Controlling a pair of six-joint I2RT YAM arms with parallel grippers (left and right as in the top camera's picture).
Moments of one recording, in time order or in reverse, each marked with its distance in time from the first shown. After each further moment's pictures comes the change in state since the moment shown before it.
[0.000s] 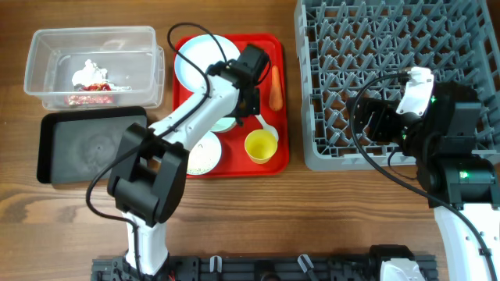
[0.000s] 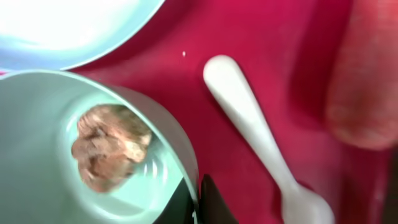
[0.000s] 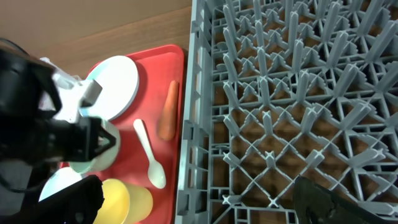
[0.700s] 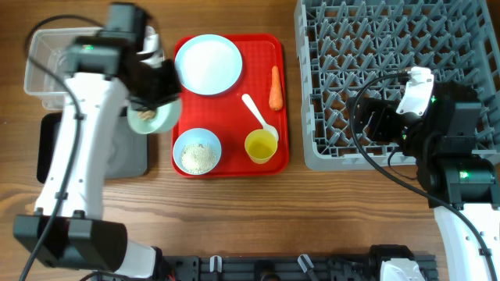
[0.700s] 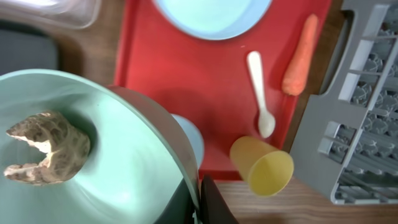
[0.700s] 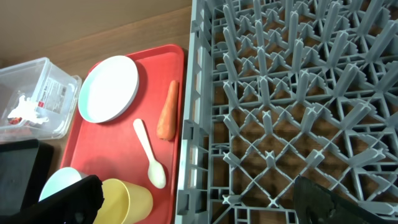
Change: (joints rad) left arm 0.443 -0.370 0.144 -0.471 0.344 0.110; right arm 0.000 0.000 0.000 0.000 0.000 0.000
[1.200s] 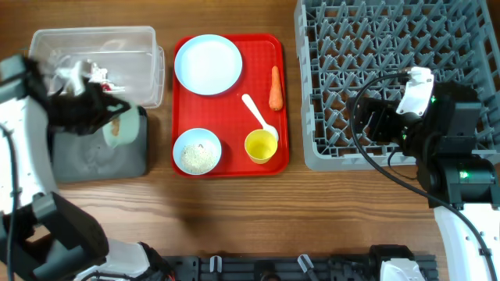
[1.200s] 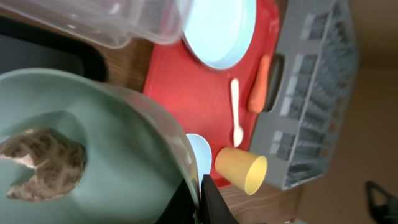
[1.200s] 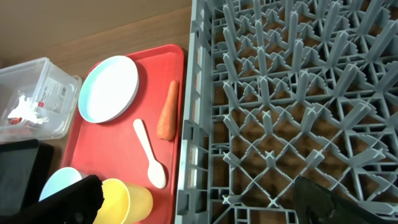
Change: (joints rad) left arm 0.589 0.000 -0.321 0.155 0.558 0.423; right arm 0.000 0.000 0.000 0.000 0.000 0.000
